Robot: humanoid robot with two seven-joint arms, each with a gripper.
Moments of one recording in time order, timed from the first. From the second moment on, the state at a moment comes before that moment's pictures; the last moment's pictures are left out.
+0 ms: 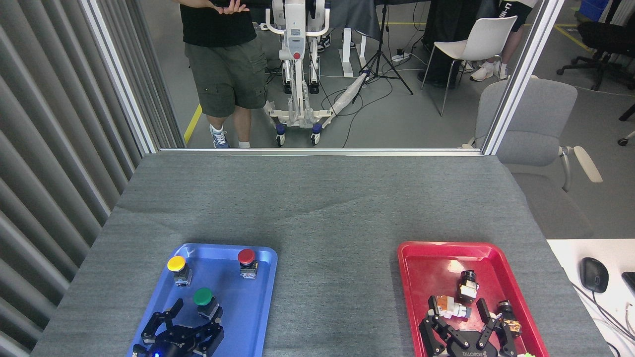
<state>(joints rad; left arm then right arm) -0.07 0.21 -0.12 -1.13 -1.34 -0.23 0.23 0.23 0.08 -0.08 -1.67 1.48 -0.09 -0.11</state>
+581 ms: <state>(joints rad) -0.07 0.21 -0.13 -1.13 -1.34 -0.26 0.23 0.23 0.09 -0.08 -1.67 1.48 -0.09 -0.11</state>
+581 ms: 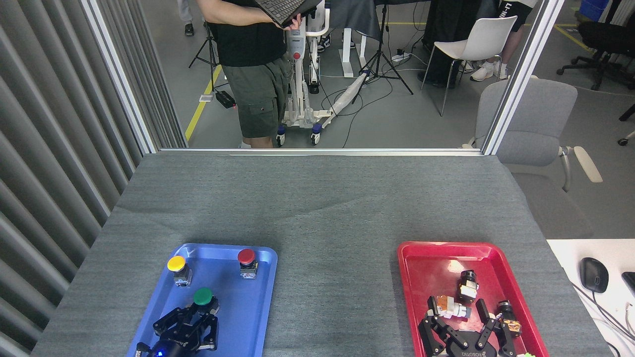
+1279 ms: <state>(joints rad) -0.29 0.11 -0.37 -1.16 -1.39 -0.40 0.24 0.23 0.10 -0.08 -1.66 1.49 -0.09 -0.11</state>
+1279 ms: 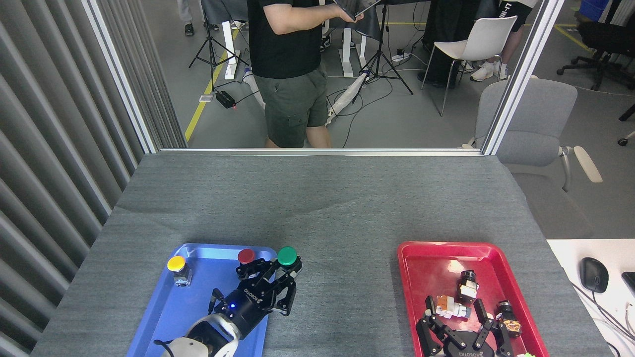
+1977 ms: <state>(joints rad) -0.44 -0.11 -0.42 -0.74 -1.52 -0.37 0.24 0.22 0.10 -0.08 -1.65 1.50 -0.09 -0.11</state>
